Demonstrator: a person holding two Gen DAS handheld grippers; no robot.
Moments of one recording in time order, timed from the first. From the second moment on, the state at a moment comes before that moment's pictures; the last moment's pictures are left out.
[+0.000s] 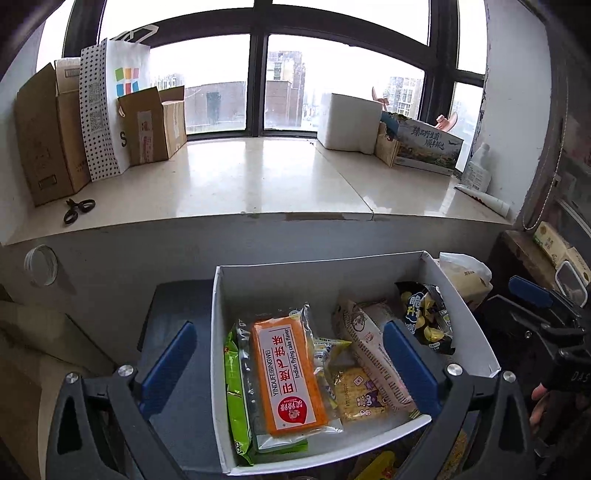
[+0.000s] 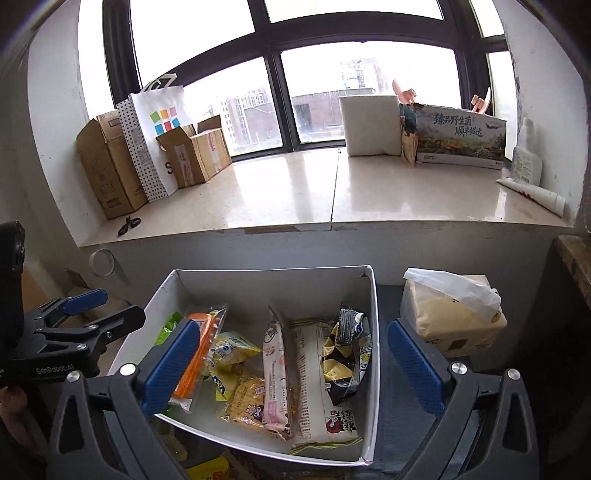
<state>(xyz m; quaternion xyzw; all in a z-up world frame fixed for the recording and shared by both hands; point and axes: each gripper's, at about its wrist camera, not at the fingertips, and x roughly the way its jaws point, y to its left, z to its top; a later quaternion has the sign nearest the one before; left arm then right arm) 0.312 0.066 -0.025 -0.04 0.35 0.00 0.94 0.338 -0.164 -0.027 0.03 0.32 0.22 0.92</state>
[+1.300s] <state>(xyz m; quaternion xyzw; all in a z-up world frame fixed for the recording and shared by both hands) 0.227 -0.037 -0.169 0.10 0.46 -0.28 0.84 0.113 -0.272 -0.087 0.13 0.33 0.25 0.90</state>
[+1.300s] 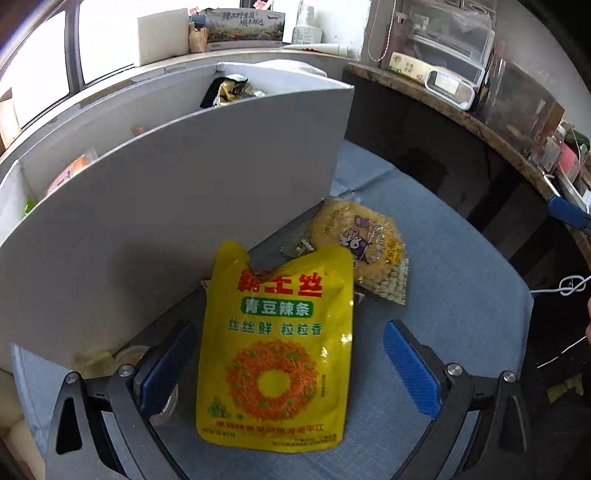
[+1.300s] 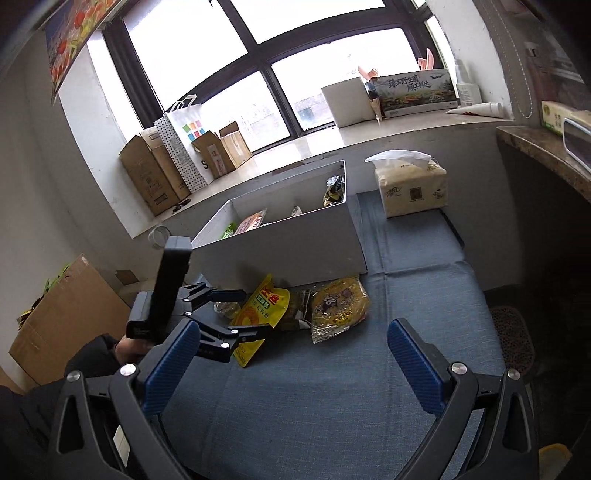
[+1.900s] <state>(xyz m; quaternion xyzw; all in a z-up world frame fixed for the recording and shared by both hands) 0.202 -0.007 -0.159 0.07 0.43 -0.27 0.86 0.114 -0.263 -0.101 0.13 0.36 0.24 0.89</state>
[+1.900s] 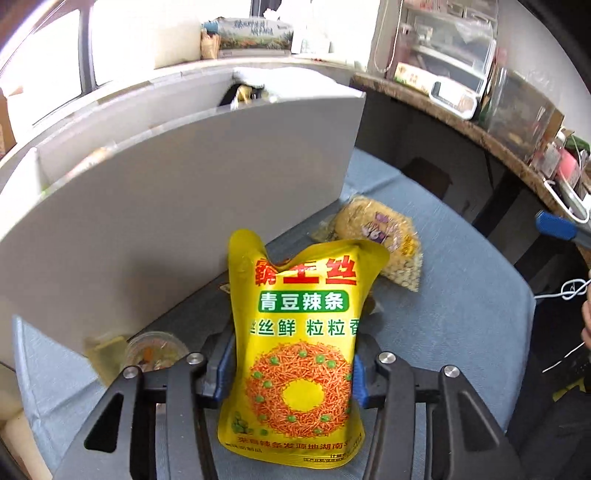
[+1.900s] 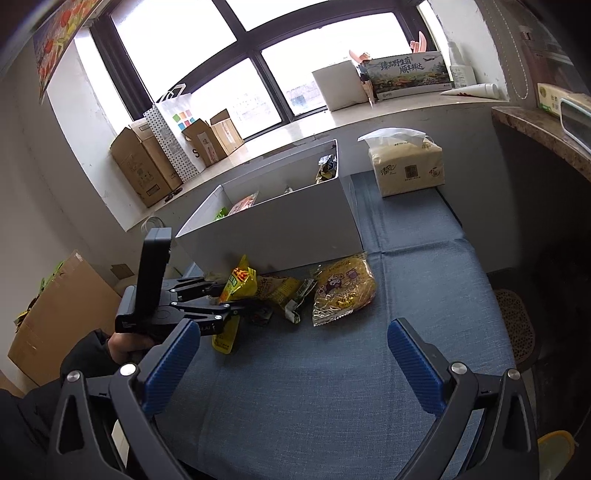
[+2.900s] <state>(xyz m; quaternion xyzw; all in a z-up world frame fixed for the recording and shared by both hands) 0.034 0.128 -0.096 -0.03 0.35 -0.09 0.93 0.224 -0.021 -0.173 -0.08 0.42 0.37 0.82</state>
